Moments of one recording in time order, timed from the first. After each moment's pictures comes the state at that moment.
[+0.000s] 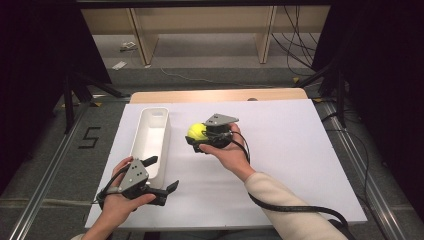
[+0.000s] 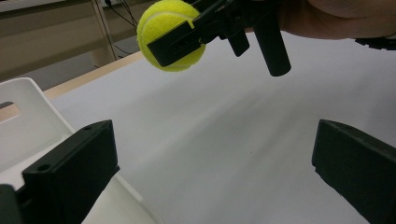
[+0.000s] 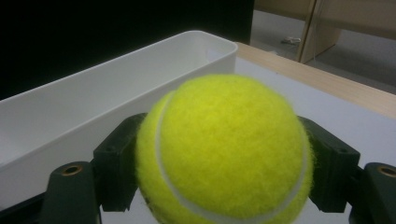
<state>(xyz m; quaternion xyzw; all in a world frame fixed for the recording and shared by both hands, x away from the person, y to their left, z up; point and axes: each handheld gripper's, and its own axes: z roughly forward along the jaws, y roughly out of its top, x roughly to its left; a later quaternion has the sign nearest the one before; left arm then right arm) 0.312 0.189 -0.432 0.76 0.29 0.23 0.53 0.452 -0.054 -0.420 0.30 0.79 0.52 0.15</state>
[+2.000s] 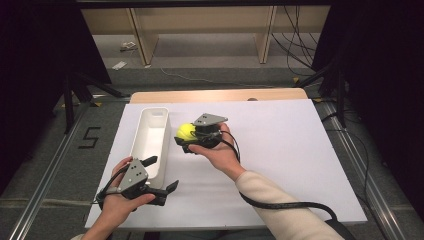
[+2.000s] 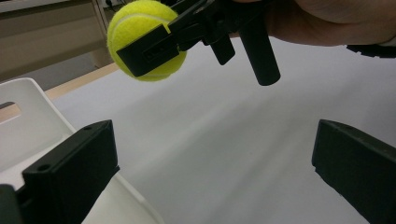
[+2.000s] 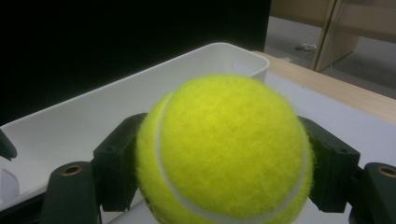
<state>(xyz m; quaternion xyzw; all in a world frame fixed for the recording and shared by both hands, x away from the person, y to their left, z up) 0.312 0.190 -0.431 0.76 0.29 0.23 0.53 0.451 -0.026 -0.416 0.28 0.79 0.53 0.13</state>
